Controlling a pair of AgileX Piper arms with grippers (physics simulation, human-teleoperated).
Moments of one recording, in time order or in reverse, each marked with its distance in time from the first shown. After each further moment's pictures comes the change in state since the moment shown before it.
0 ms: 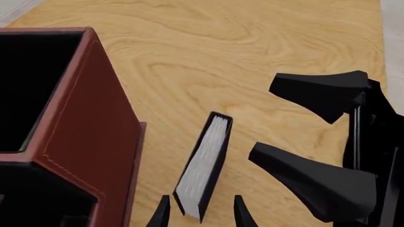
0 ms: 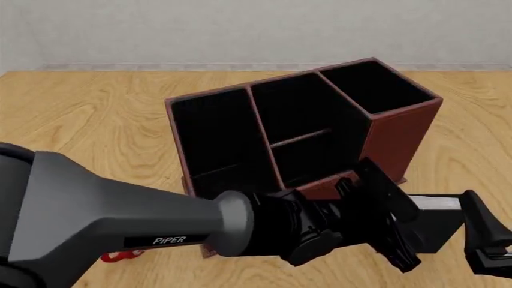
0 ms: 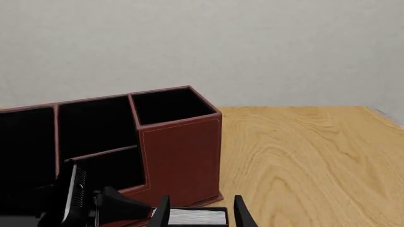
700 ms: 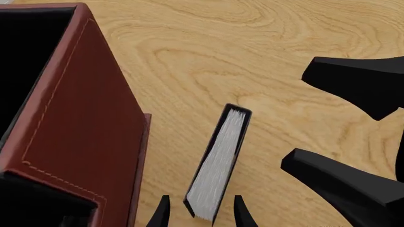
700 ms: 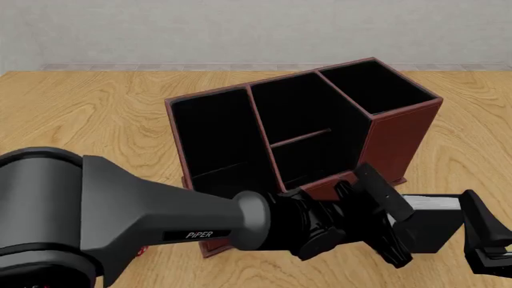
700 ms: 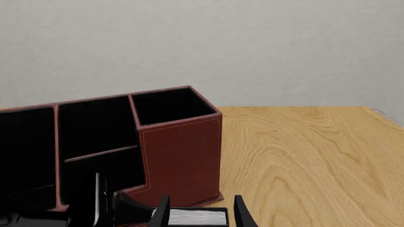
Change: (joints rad) left arm 0.026 0.094 -0.067 0.027 0.023; right arm 0.001 0.007 0.001 -0.007 0.000
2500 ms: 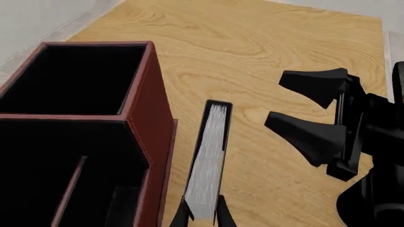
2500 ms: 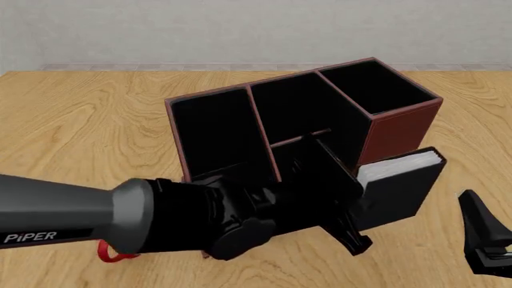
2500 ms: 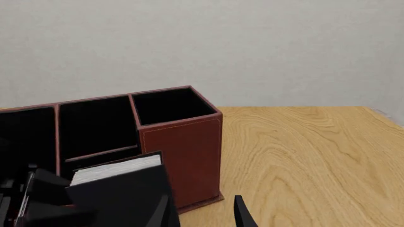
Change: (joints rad) left arm 0.041 -0.373 0.349 -0.118 0.004; right arm 0.002 -0.003 -0.002 0.005 0.000
